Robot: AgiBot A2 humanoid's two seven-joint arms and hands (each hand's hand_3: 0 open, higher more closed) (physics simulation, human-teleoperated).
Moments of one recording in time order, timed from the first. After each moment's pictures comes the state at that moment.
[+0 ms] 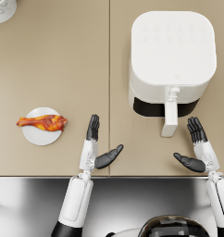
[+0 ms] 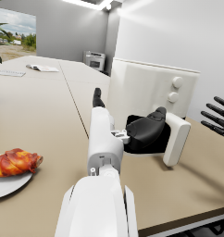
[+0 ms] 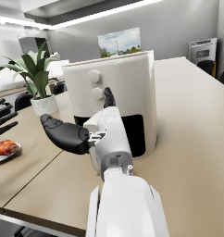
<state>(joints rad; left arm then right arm) 0.19 1.21 0.20 -1.80 1.00 0.10 0.10 0.19 -1.21 0.20 1.80 1.00 0.10 -0.10</state>
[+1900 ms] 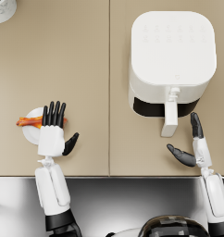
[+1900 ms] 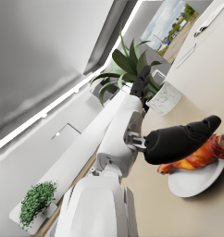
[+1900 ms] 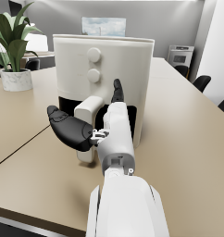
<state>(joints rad) 0.36 1.25 -0.23 -1.54 2.35 -0.39 -0.19 0.22 -1.33 0.21 1.67 1.33 0.00 0.00</state>
